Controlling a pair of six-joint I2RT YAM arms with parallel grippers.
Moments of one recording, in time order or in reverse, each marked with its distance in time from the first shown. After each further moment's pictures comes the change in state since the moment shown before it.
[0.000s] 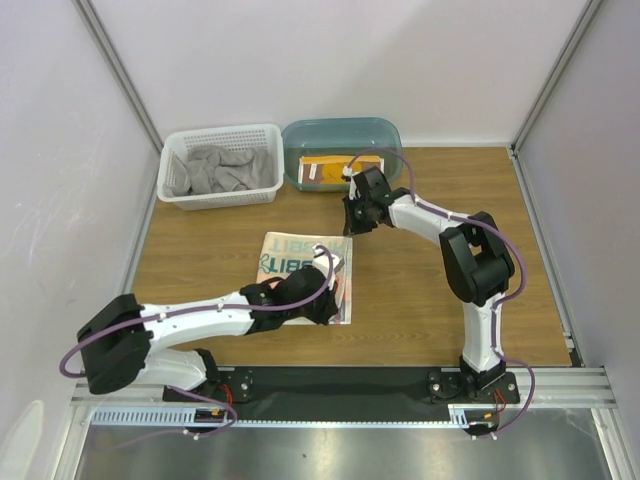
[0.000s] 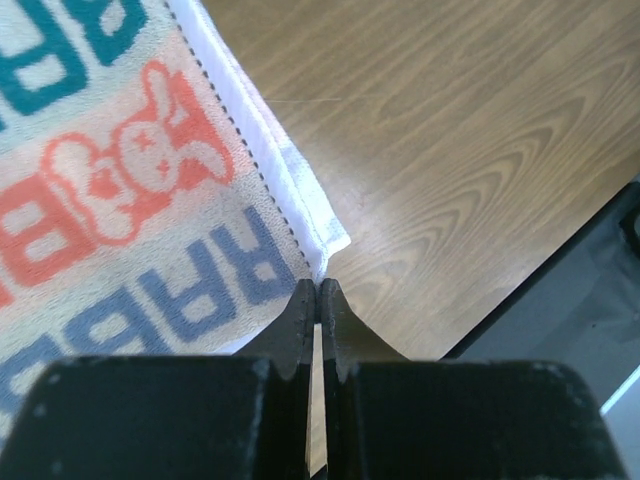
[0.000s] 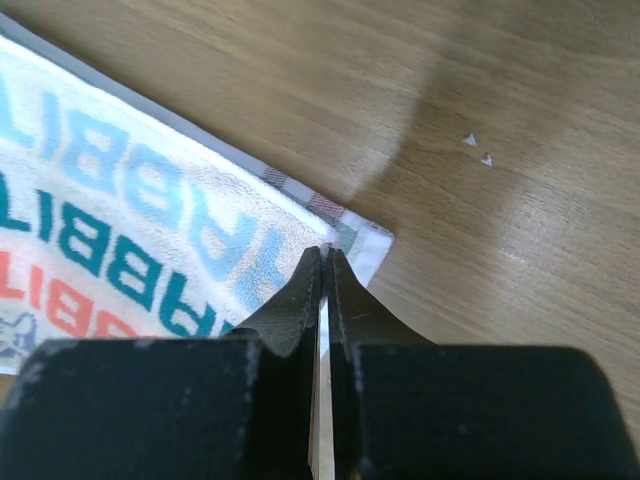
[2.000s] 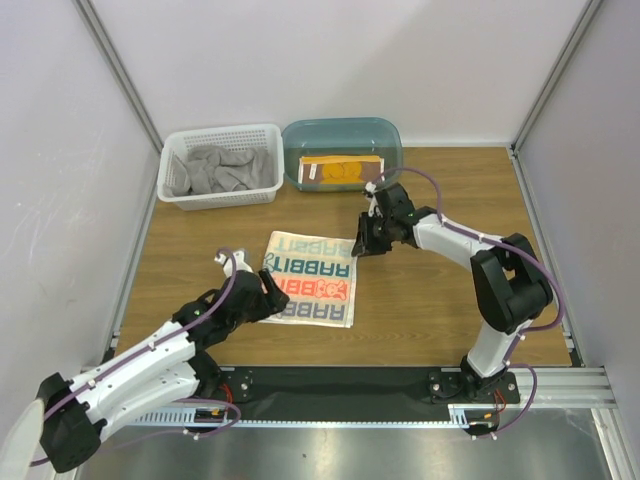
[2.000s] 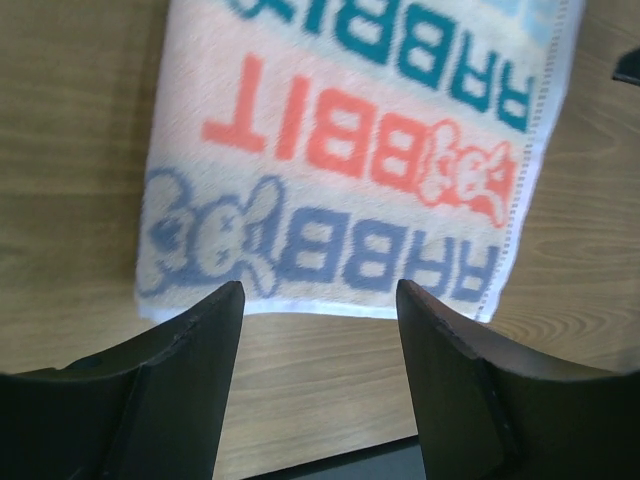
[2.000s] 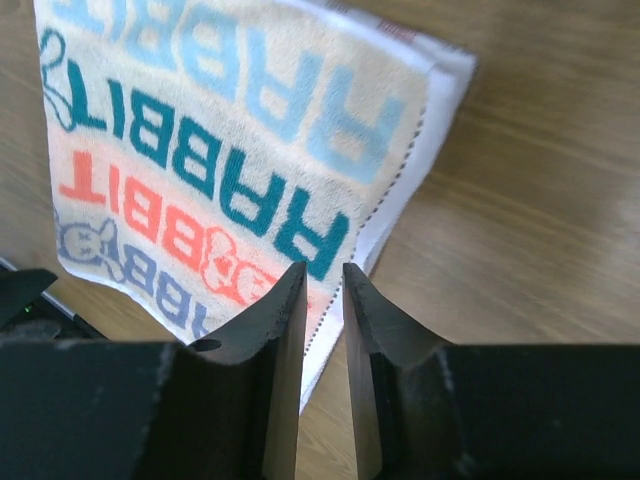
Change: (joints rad) left arm 0.306 -0.510 -0.230 -0.319 -0.161 -0.420; right arm -0.025 -0.264 -0.314 0.027 -0.123 0.172
